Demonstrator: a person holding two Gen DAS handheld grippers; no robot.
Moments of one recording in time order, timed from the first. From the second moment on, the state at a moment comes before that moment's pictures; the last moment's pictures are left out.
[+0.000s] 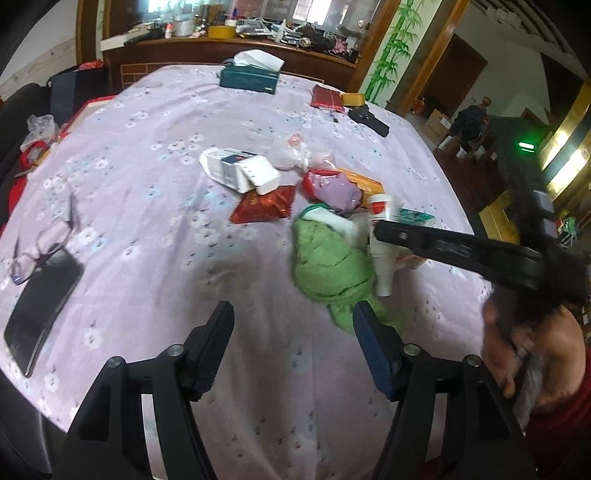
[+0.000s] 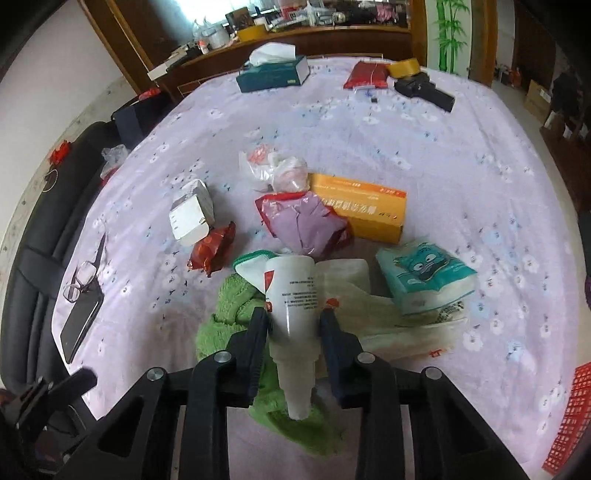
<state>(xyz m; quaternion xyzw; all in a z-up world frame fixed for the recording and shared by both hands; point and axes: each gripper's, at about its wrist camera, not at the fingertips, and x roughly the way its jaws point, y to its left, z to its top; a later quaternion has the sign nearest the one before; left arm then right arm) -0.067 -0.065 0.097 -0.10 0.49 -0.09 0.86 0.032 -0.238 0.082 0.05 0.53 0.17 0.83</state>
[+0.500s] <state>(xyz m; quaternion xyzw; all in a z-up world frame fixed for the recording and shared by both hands) 0.002 -0.115 0.038 -0.10 0.55 -0.10 0.82 -0.042 -0.329 0.143 0.12 0.46 0.13 0.87</state>
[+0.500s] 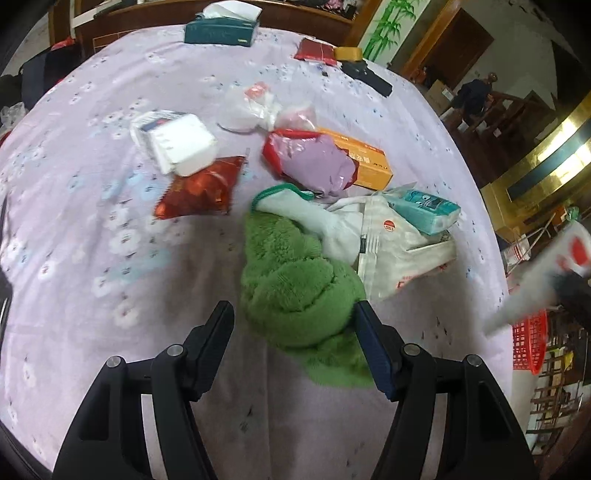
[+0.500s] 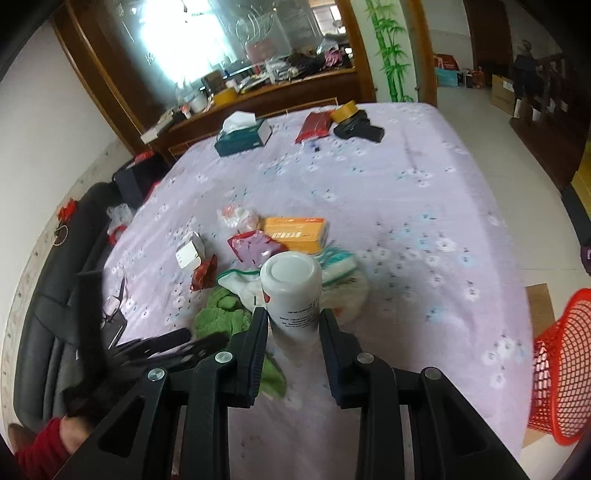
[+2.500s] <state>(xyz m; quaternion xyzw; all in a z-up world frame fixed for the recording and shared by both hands) -0.109 -0.435 0.170 0.04 0.39 -0.38 0.84 -0.195 -0.626 0.183 0.28 0.35 -0.11 0.88</state>
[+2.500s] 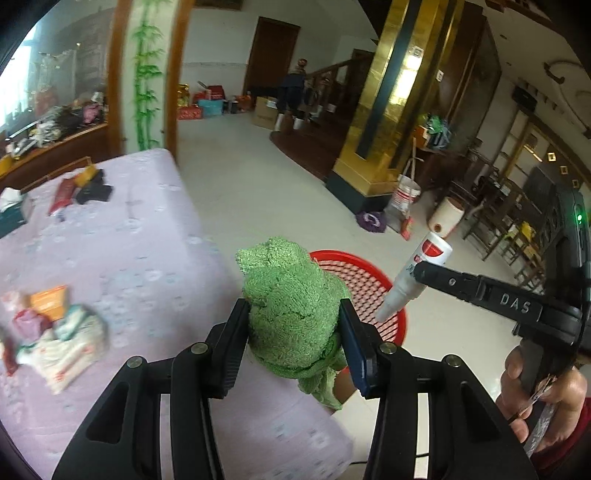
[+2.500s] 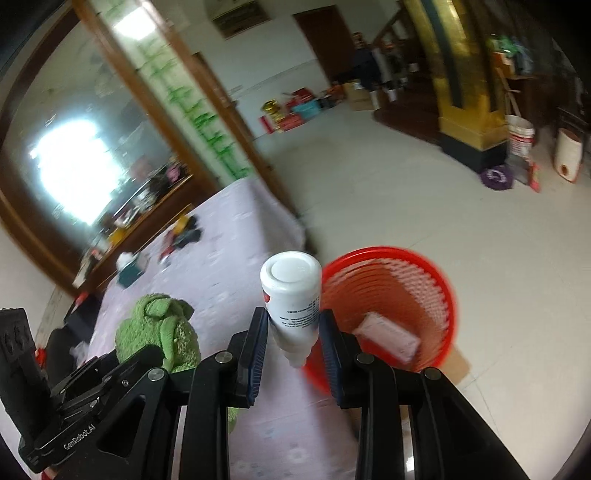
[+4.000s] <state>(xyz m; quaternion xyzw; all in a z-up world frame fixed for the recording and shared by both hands) -0.096 -0.221 0.144 -0.05 0.44 -0.16 0.88 -0.129 -0.482 0.152 0.23 0.46 0.08 0.85</state>
